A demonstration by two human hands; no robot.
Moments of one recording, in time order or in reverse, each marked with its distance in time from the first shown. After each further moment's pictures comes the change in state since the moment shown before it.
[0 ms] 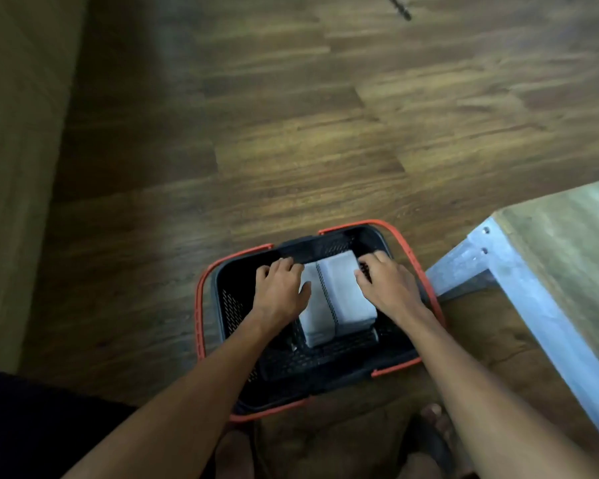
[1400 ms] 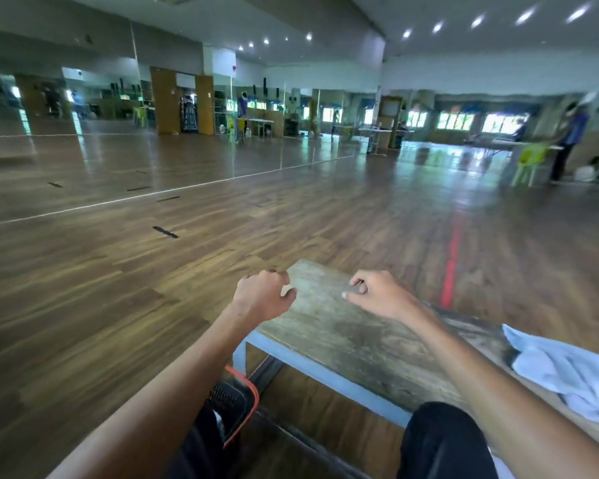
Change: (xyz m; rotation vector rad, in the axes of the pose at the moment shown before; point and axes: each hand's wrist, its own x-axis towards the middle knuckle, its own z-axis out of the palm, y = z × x) left_hand -0.186 0.291 -0.277 0.069 0.250 0.799; right_hand -0.388 0.072 -0.335 0.127 0.424 0.588
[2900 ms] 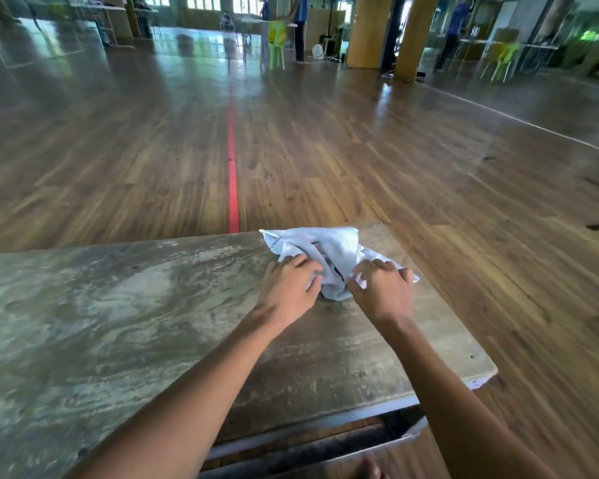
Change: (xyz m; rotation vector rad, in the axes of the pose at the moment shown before) left_hand 0.091 0.469 0.280 -0.463 -0.036 0.836; right_hand -0.168 0.423 0.027 -0.327 0.459 0.812
